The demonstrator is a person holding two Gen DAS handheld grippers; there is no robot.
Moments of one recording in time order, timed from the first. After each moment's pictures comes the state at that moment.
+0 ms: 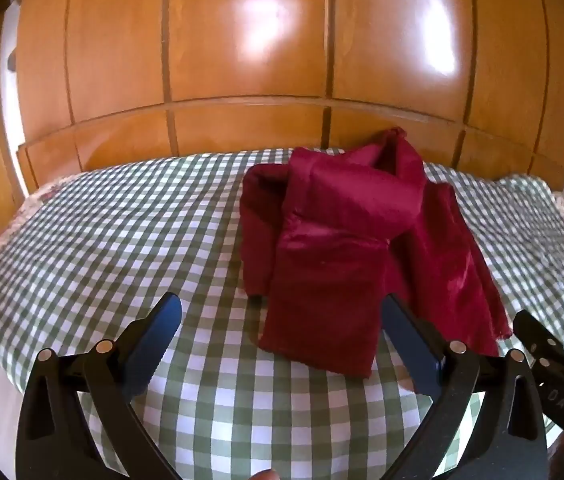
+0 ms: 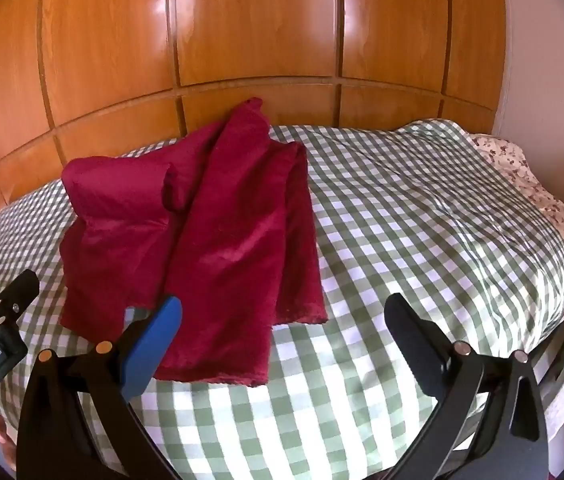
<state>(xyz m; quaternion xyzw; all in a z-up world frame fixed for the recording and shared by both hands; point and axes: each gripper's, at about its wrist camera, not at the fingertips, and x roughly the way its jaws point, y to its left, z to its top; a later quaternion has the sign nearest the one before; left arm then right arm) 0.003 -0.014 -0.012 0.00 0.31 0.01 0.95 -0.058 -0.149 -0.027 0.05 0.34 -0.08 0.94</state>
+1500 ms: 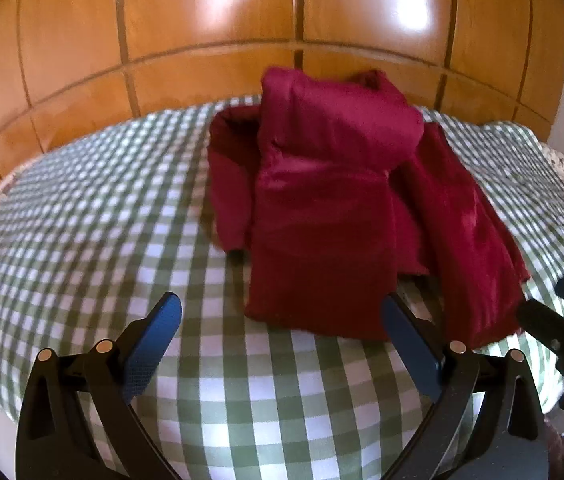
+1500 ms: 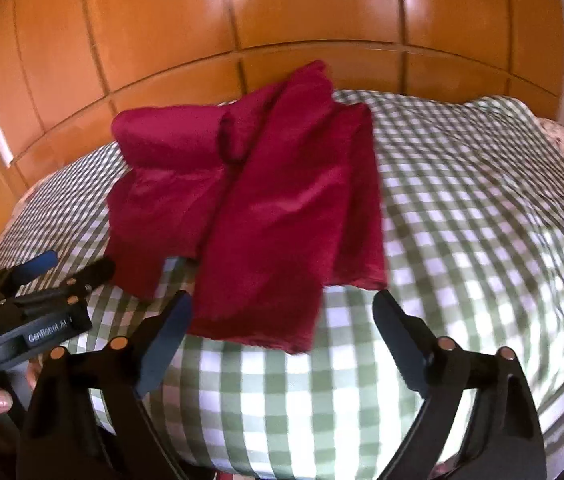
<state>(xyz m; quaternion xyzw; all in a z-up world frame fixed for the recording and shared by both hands) 0.029 -0.005 -0.058 0.02 0.38 -0.05 0.92 -0.044 -0.138 -0.063 0.05 0.38 0.06 0.92</state>
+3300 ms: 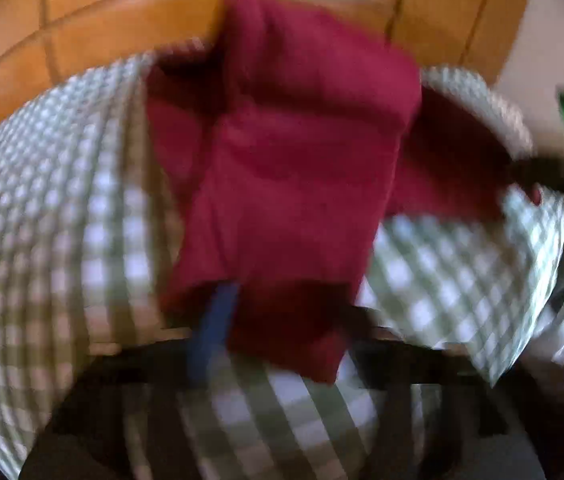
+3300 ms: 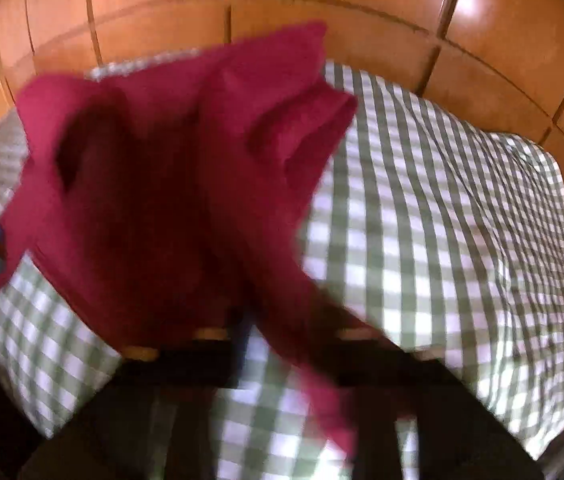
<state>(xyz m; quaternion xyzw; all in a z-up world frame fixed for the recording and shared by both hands) 0.058 0.012 -0.091 0.04 0.46 -0.19 0.87 0.049 -0.215 -0.062 -0.09 0.46 0.07 0.88</state>
